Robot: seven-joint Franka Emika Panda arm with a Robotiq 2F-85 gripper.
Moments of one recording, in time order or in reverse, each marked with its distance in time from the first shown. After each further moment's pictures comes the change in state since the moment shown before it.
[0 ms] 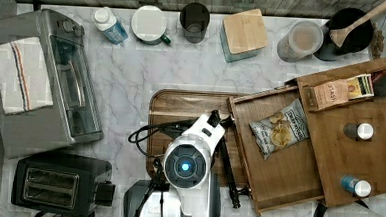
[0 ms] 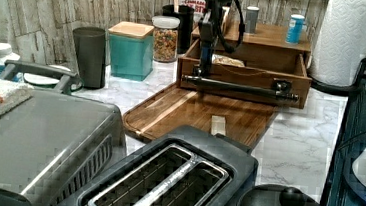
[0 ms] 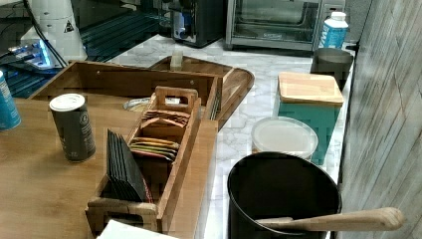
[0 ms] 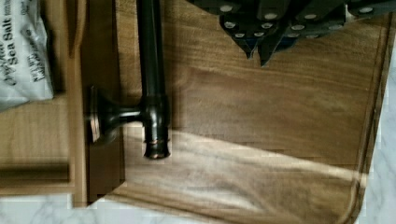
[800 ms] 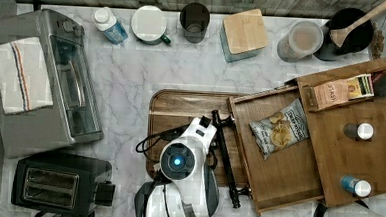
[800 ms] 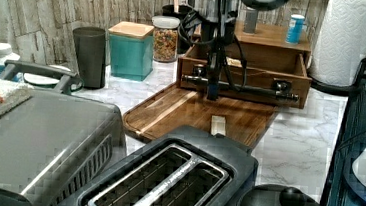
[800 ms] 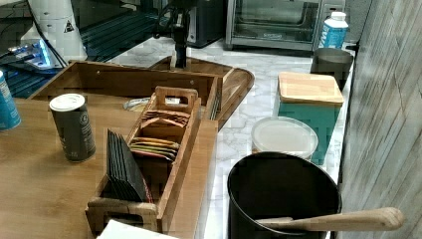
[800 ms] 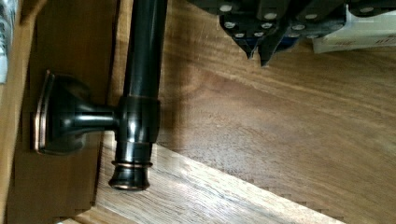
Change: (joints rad) arm -0.001 0.178 -0.004 -0.078 -0.218 0.216 0.022
